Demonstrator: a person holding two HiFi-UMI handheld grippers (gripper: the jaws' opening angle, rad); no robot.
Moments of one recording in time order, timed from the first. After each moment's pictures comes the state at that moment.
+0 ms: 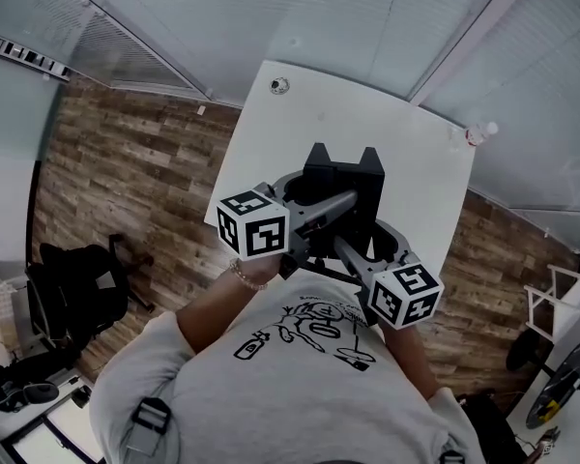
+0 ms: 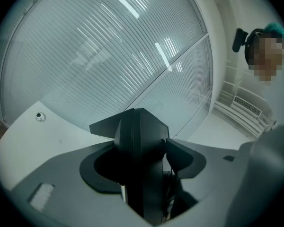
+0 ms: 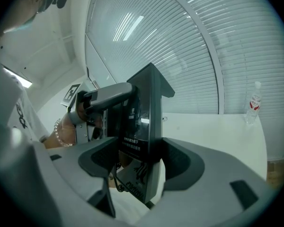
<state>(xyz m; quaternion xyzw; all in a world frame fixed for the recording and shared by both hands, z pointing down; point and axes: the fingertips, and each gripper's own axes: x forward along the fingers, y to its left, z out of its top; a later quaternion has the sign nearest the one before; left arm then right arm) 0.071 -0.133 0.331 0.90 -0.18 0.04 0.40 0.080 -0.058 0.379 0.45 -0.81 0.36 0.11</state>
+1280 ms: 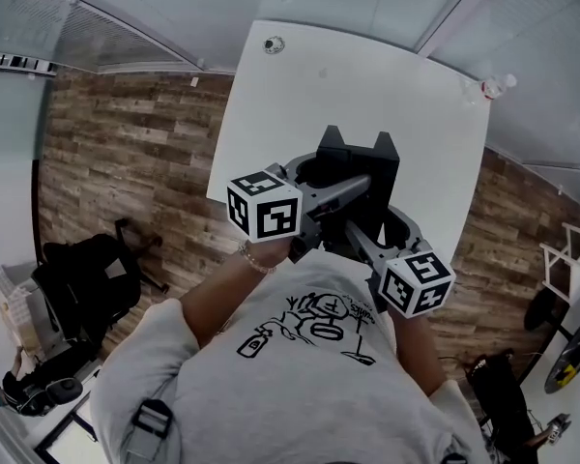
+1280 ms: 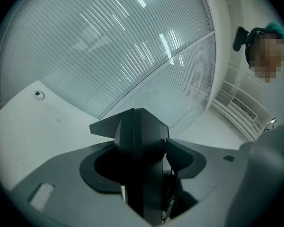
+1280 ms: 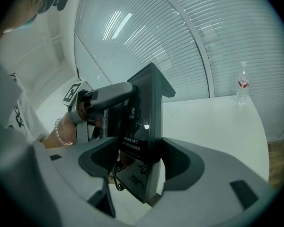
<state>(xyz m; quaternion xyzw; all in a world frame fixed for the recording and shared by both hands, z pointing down) 0.076 -0.099 0.389 0.89 -0.14 0.07 0.44 0.077 -0.018 0.429 0.48 -0.77 0.41 0.11</state>
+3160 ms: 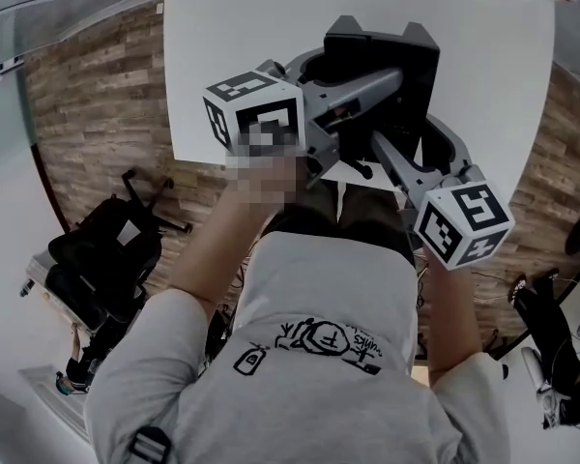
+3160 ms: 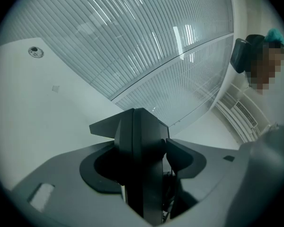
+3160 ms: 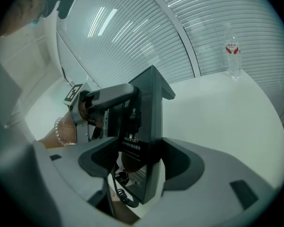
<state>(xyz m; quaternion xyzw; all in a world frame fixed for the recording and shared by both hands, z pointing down) 0.129 -0.150 0.559 0.86 -0.10 0.10 0.49 0.125 -0.065 0.587 0.50 -0.73 0.45 0.12</state>
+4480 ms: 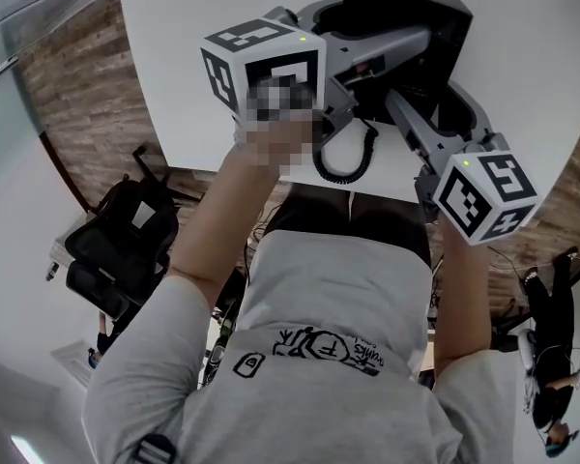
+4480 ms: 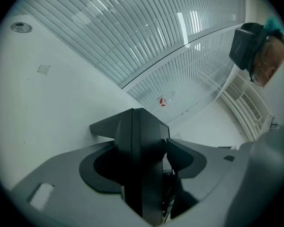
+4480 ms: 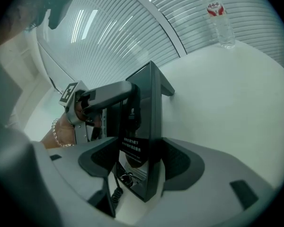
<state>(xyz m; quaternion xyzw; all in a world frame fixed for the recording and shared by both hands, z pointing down) 0.174 -0.197 0.658 0.85 -0.08 0.16 0.49 0.157 -0.113 0.684 0.51 -0.69 0.51 0.09</state>
